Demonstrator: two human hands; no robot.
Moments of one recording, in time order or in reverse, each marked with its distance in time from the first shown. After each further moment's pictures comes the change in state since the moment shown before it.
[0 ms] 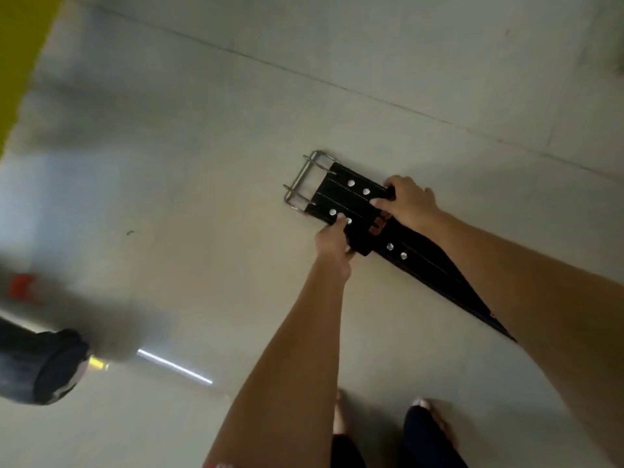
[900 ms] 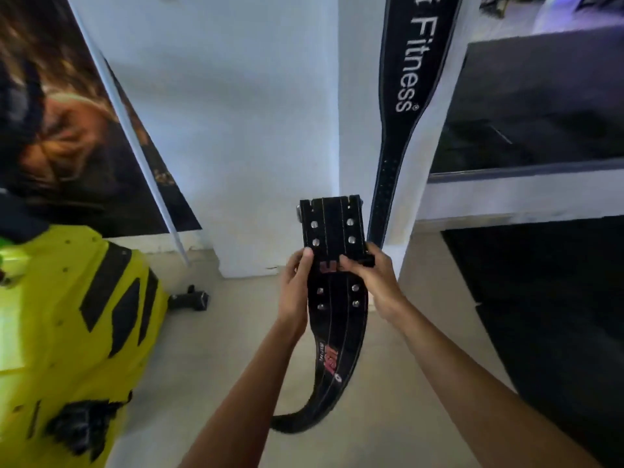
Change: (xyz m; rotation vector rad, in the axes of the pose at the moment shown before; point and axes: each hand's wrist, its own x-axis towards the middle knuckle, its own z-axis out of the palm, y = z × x) left_hand -0.850 0.093 0.190 0.422 -0.736 0.924; right_hand -0.729 -0.069 -0.514 1.159 0.708 -0.363
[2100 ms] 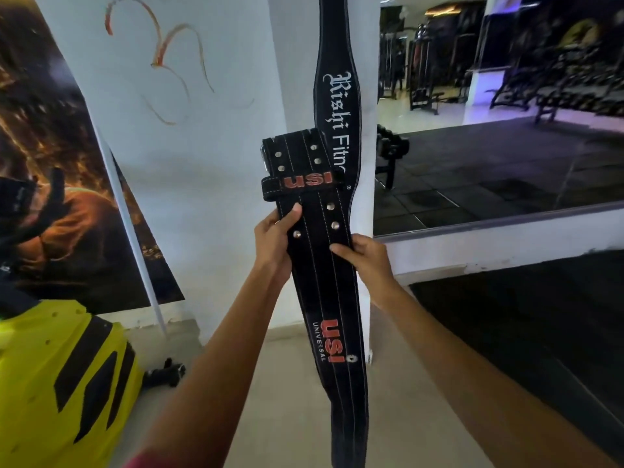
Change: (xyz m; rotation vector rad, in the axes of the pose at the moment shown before) left_hand -0.062 0.164 0.095 -0.209 -0.126 0.257; right_hand -0.089 -0.121 -0.077 0.042 0.020 -0.383
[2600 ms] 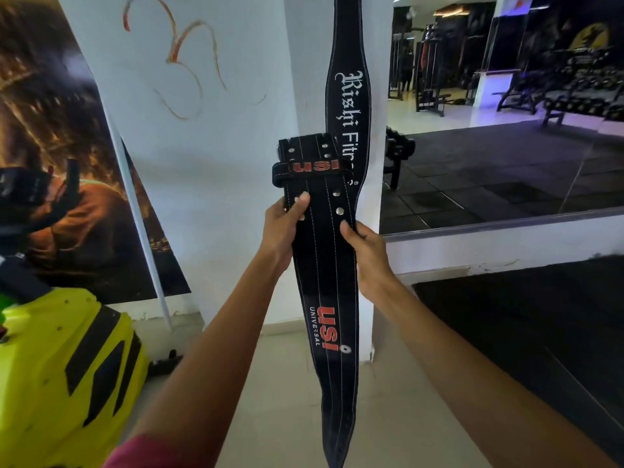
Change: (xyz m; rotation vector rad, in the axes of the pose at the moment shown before) left_hand -0.006 0.016 -0.012 0.197 -0.116 0.066; right_hand -0.009 -0.014 0.031 0.290 0.070 0.116
